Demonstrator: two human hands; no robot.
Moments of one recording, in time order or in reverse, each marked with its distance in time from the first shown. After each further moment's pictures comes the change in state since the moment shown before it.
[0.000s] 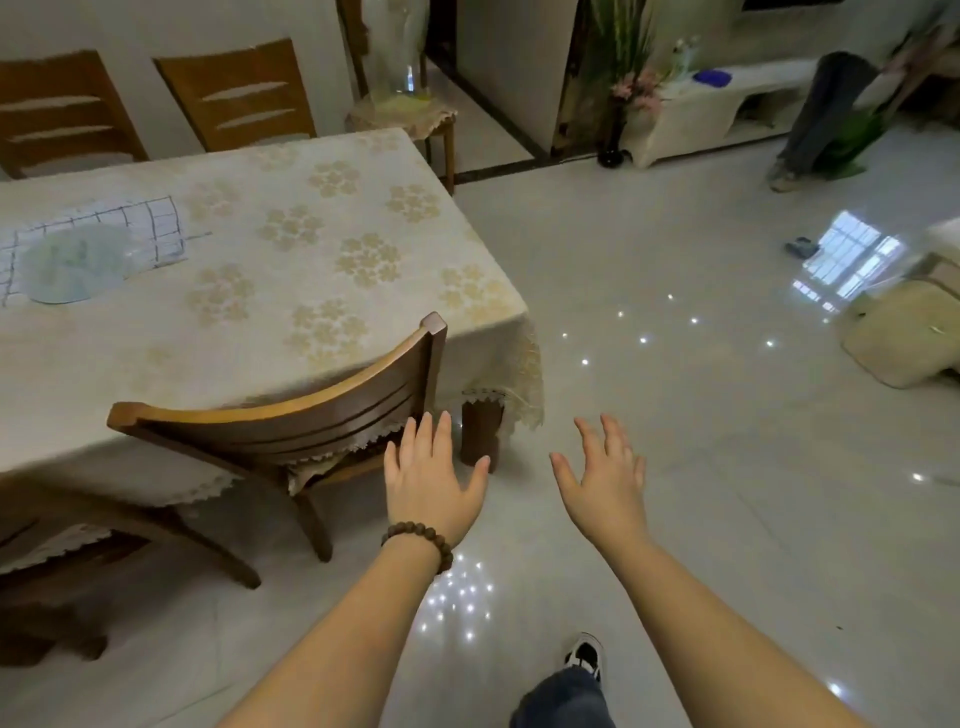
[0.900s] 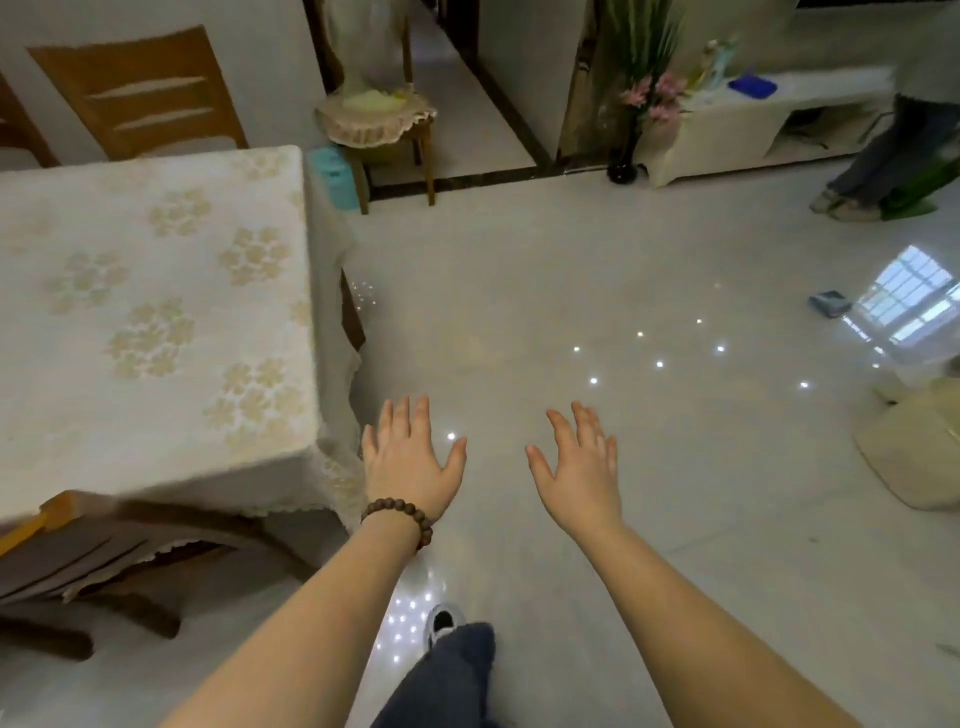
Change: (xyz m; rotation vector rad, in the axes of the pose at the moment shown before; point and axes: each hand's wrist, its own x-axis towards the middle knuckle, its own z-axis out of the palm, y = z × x) left_hand 0.311 0.327 0.137 0.035 0.005 -0.204; right_hand 0.401 0.238 -0.113 0.000 -0.109 -0.198
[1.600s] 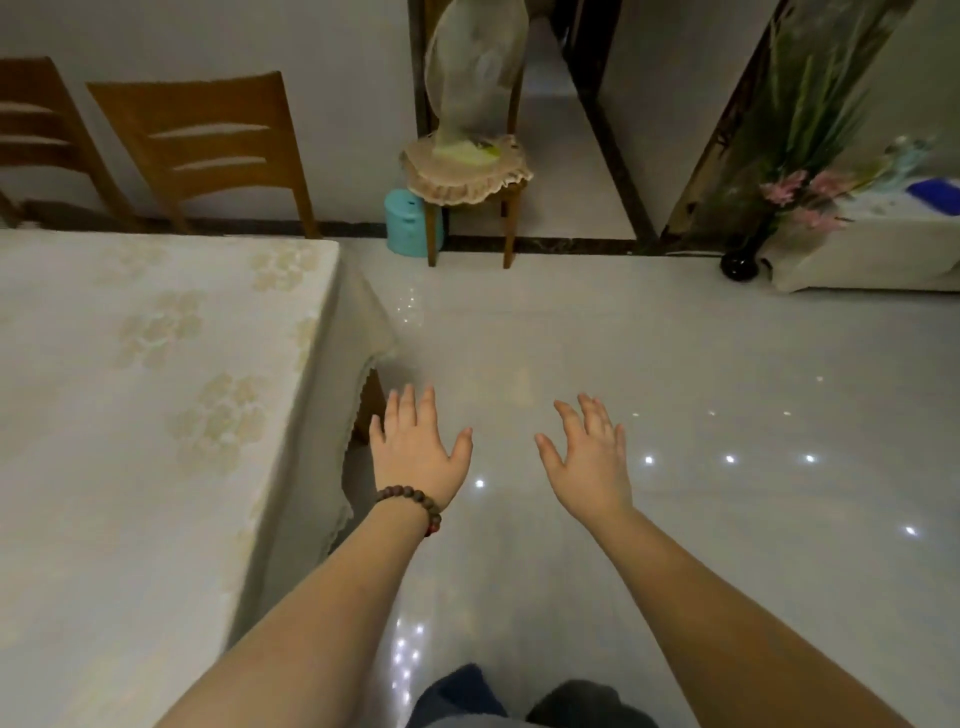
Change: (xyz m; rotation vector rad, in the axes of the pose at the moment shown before) left_hand 0.451 0.034 0.011 -0.002 0.112 -0.245; right_hand 0.503 -0.054 0.025 -0.041 -0.102 -0.244
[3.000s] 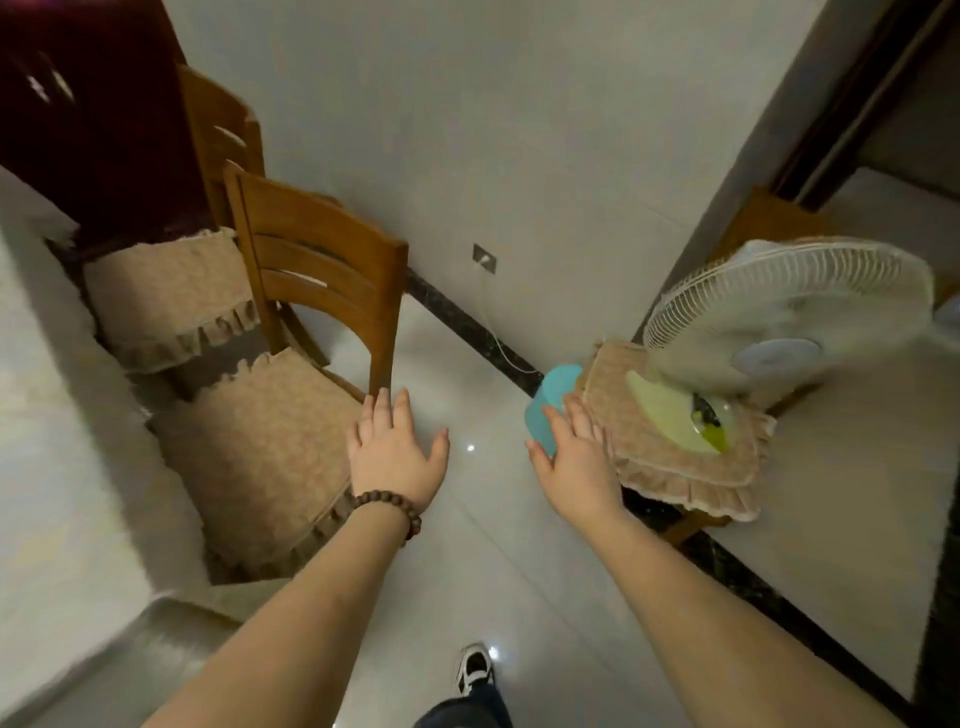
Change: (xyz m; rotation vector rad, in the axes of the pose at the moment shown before) left_hand 0.799 0.036 0.009 -0.062 0.247 -0.868; right_hand 0.941 -0.175 0.093 0.004 -0.345 -0.827
